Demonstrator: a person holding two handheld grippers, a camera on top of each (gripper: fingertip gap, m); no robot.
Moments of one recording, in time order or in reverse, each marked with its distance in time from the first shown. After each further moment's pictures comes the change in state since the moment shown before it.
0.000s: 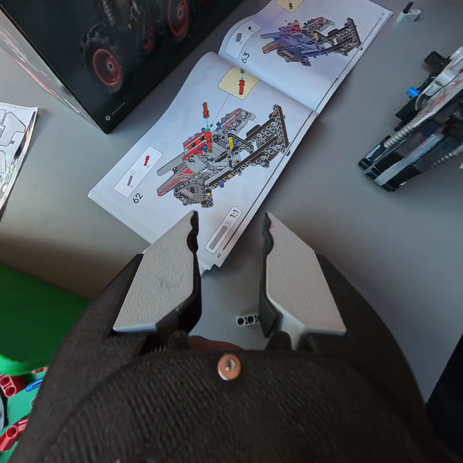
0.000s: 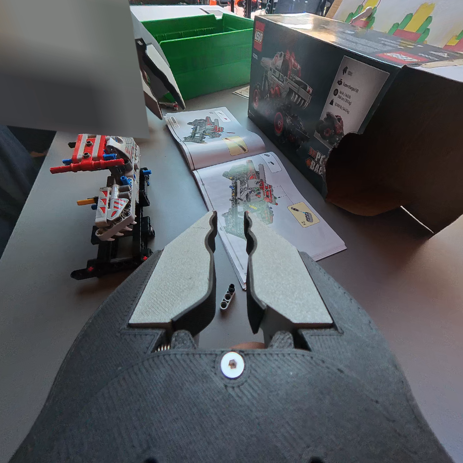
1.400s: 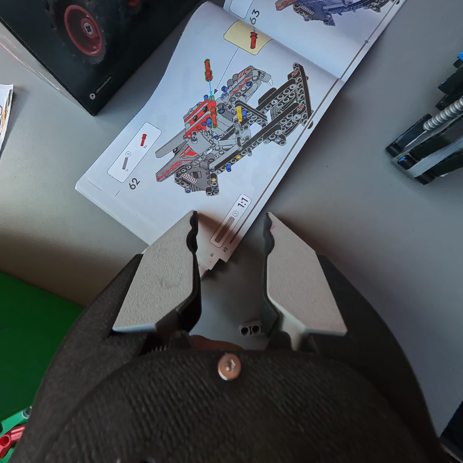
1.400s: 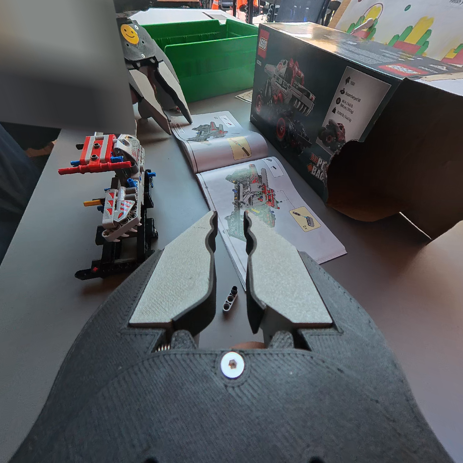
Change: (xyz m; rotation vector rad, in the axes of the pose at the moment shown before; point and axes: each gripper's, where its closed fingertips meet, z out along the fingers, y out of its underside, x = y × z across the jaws) left arm -0.003 0.014 0.017 -0.079 -0.029 0.012; right arm -0.004 -0.004 -0.001 0.009 -0.001 -0.017
